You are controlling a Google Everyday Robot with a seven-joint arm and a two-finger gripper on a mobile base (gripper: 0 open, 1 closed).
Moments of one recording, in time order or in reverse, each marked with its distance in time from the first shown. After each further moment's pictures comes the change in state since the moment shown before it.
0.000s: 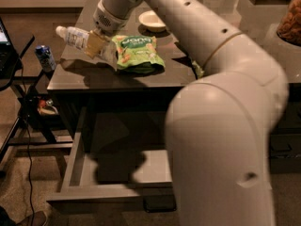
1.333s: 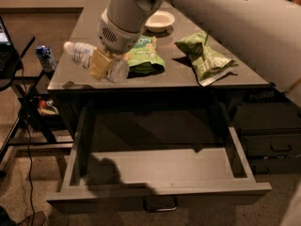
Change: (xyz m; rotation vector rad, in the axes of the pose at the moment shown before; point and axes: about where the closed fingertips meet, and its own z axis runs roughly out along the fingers) arm 0.063 0.112 -0.060 0.056 0.092 0.135
